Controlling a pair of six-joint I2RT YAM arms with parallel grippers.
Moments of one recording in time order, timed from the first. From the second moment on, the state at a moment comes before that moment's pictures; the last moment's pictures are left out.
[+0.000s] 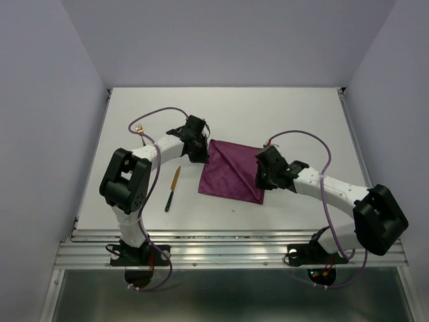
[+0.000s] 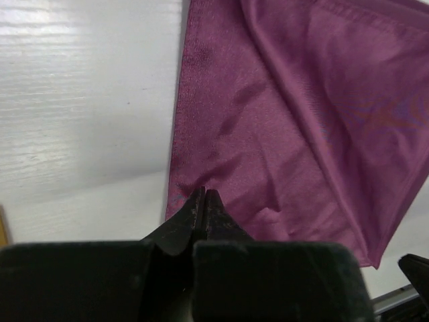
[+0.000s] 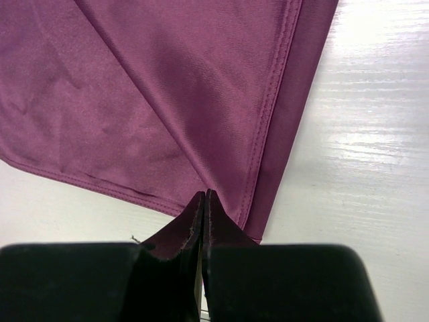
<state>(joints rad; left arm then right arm) -0.50 1.79 1.22 -0.44 0.09 -0.56 0.68 1.37 0.81 -0.44 0.16 0.73</state>
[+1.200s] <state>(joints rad) -0.53 1.80 1.37 -0.53 -0.01 -0.52 0.81 1.48 0.77 -0.34 0.19 0.79</state>
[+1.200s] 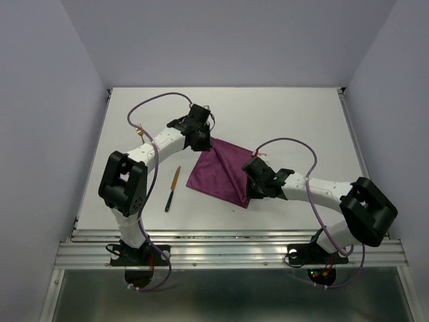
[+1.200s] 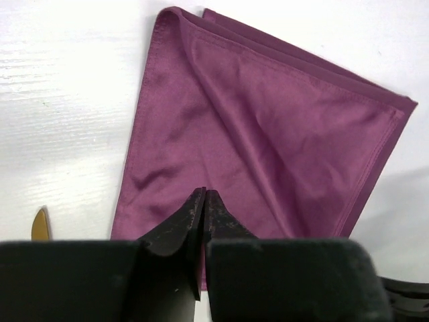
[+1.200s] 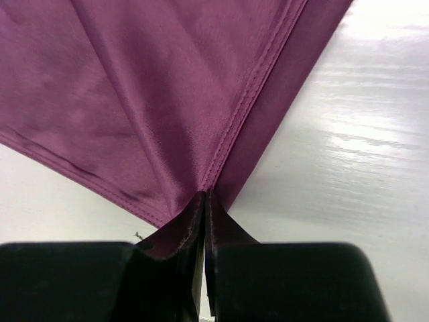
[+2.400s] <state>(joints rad) -0.84 1.67 1.24 -0.58 -0.10 -0.57 0.66 1.53 0.77 -0.28 0.07 0.73</state>
